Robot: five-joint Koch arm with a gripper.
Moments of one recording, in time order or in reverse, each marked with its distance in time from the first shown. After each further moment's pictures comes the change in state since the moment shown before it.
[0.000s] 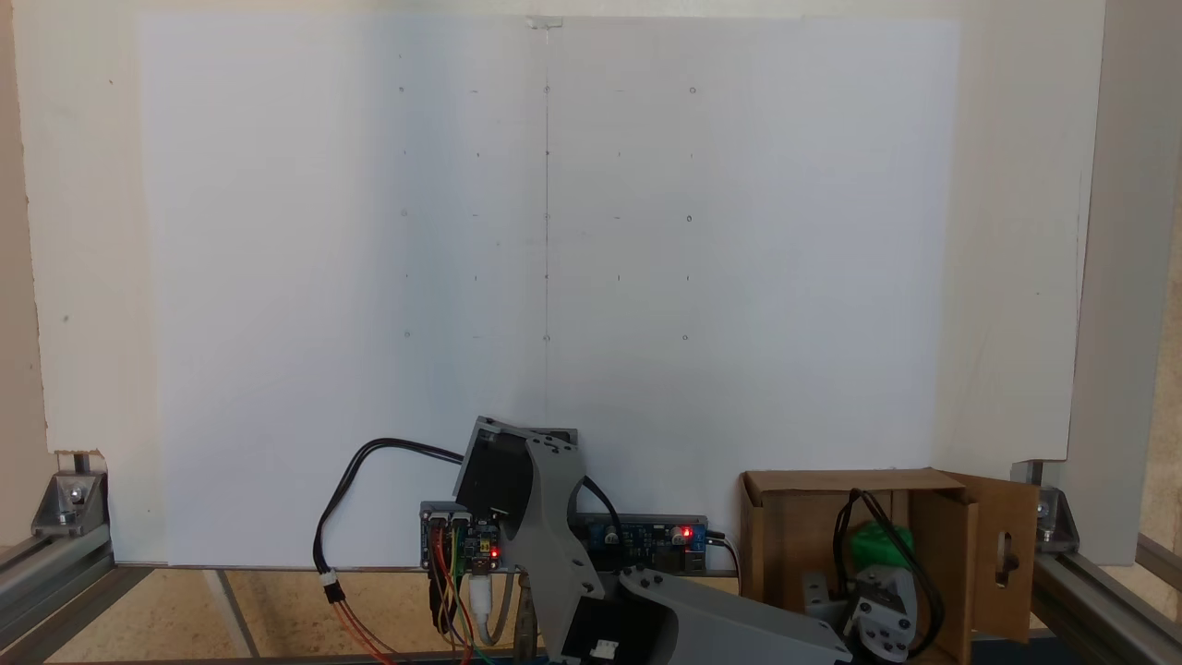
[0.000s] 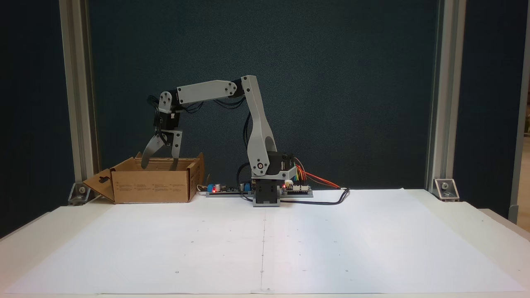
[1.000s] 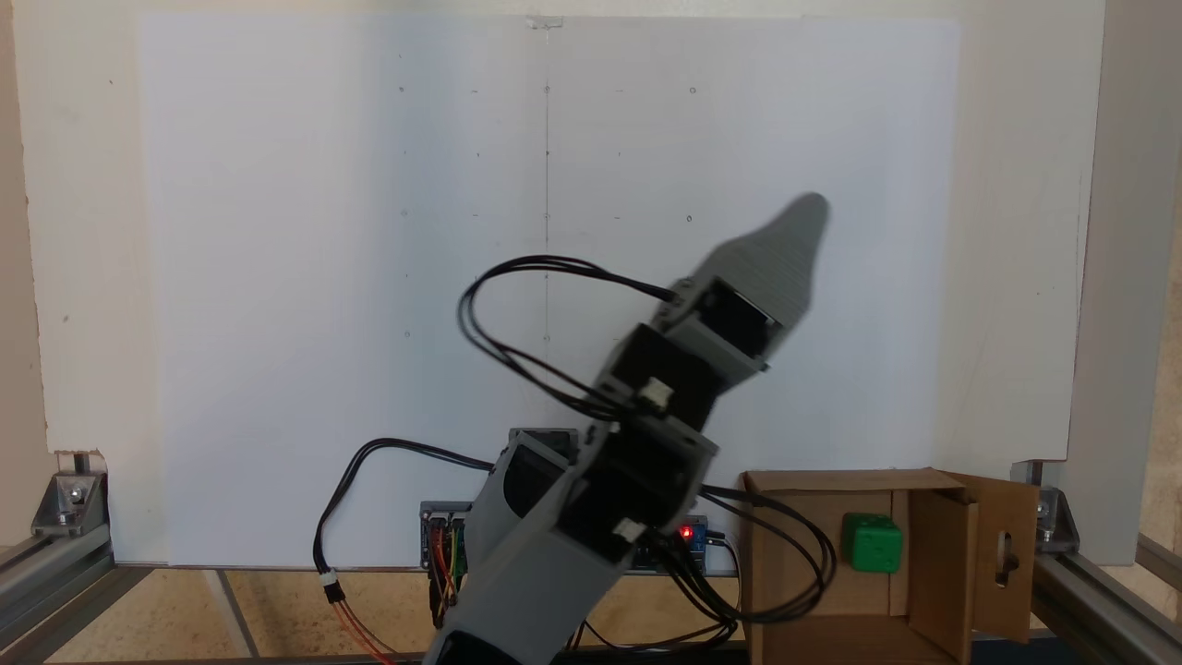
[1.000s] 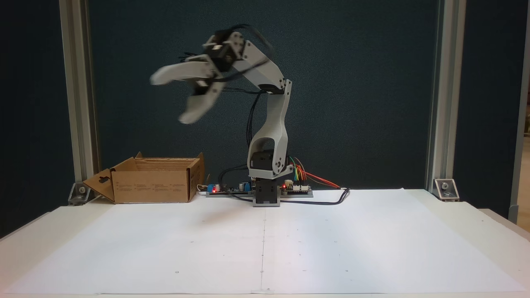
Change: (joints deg) arm -79.1 32.7 0.2 0.2 34.5
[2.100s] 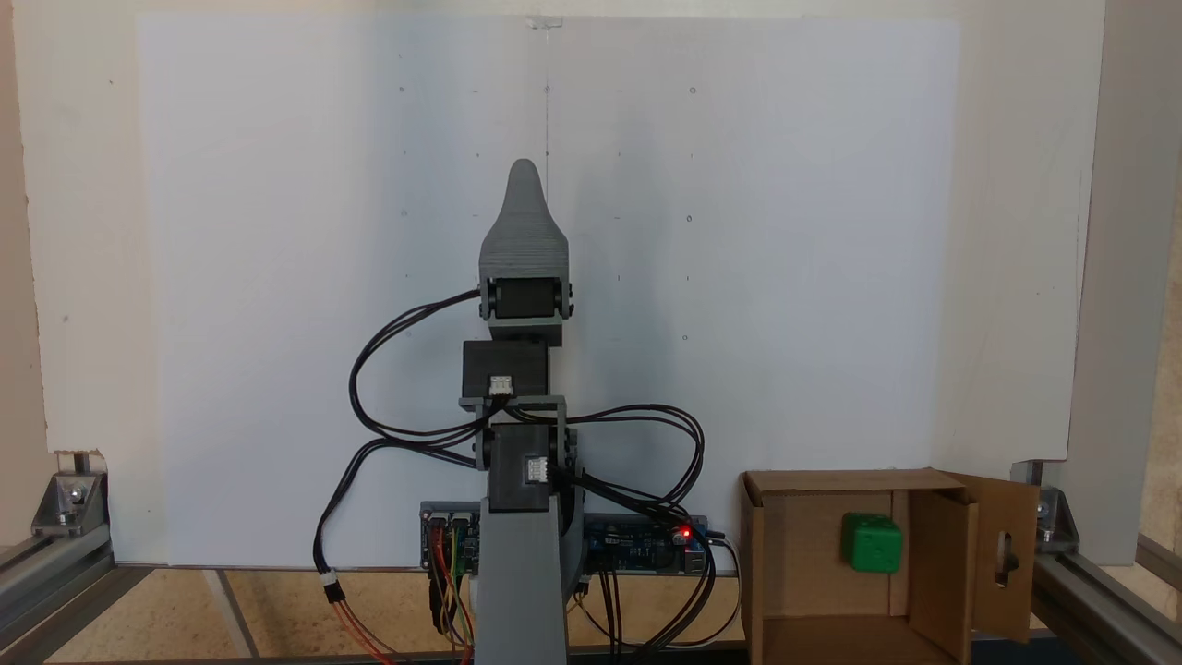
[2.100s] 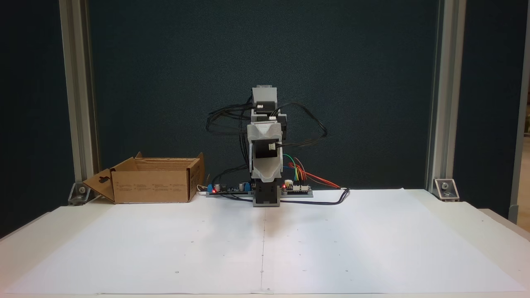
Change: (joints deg) arm -31.6 20.6 65.4 -67.1 -0.2
